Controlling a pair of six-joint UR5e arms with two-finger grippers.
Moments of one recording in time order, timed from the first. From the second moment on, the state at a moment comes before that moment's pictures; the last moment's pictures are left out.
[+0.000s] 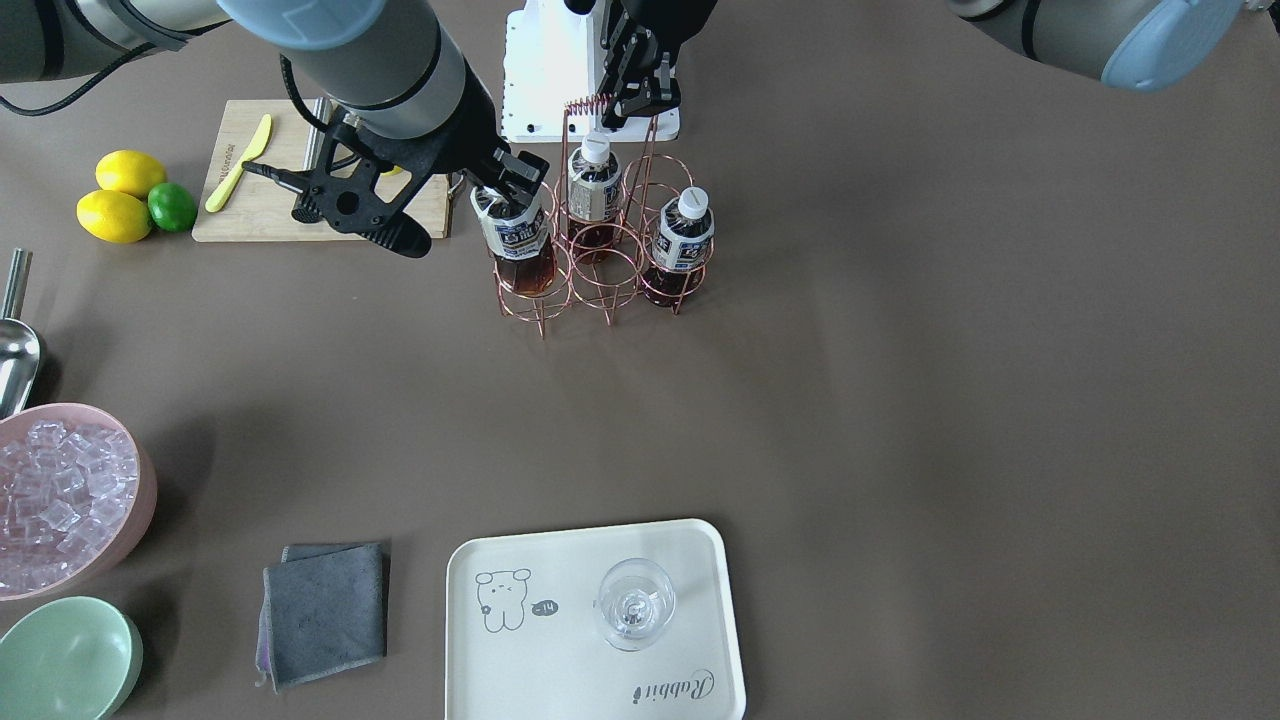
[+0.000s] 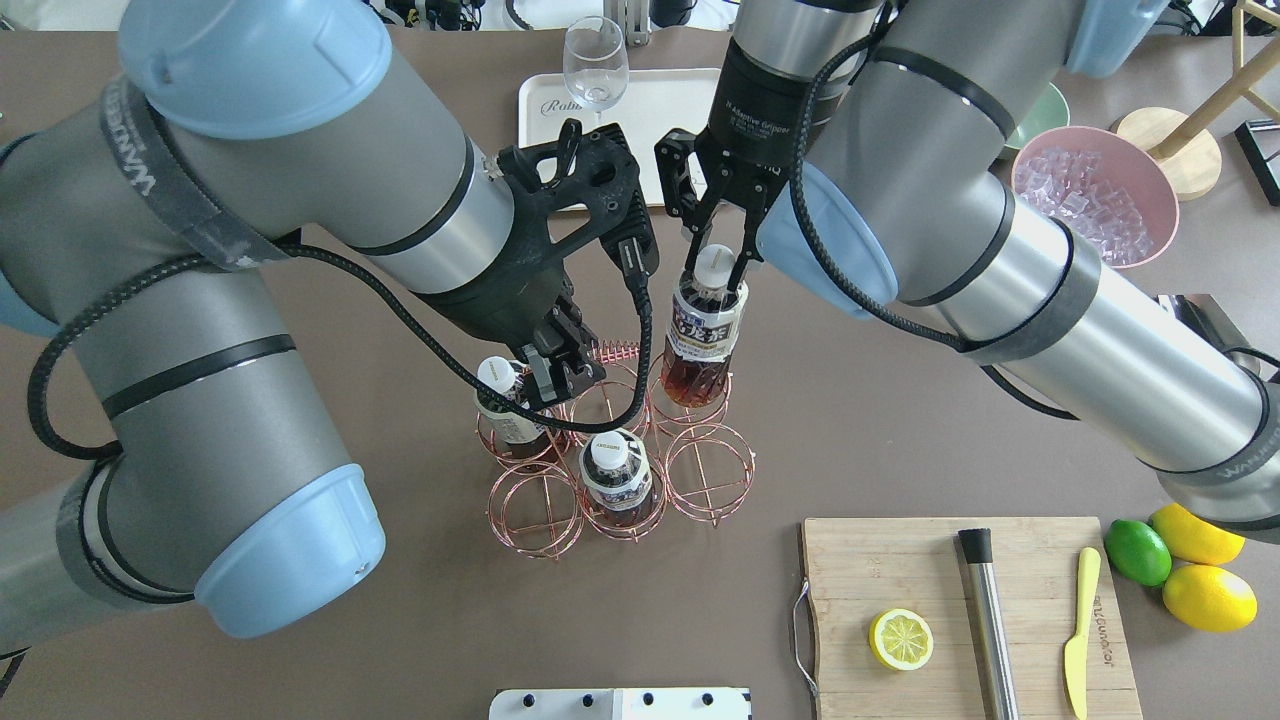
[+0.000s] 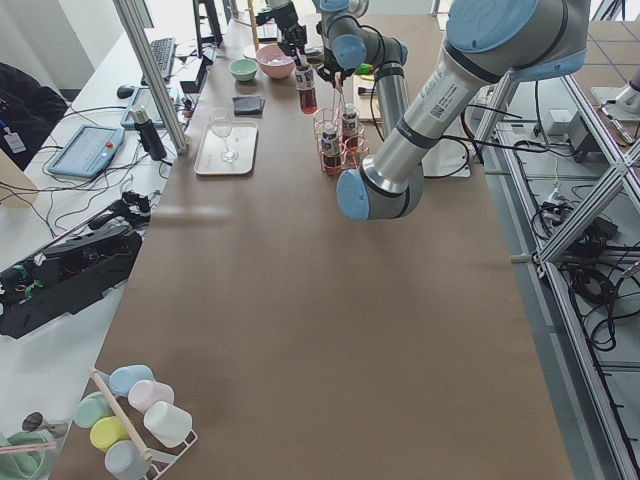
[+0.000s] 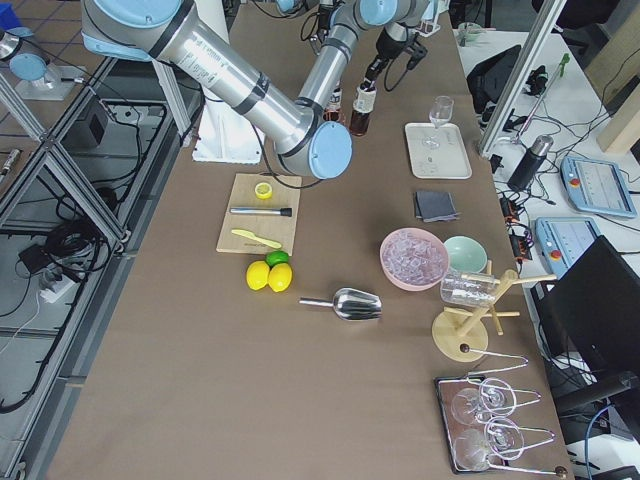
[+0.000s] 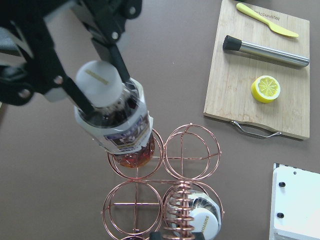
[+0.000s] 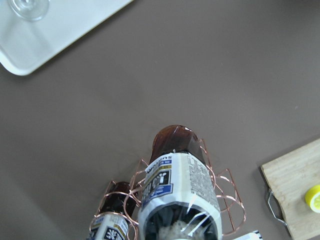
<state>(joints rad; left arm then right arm) -0.63 -2.39 -2.03 -1.33 -2.15 0.07 0.93 -0.54 1.63 -2.29 2.48 1.20</state>
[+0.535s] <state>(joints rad) -0.67 -2.39 -2.04 -1.32 -2.15 0.07 1.07 -0.37 1.14 -2.07 2.48 0.88</state>
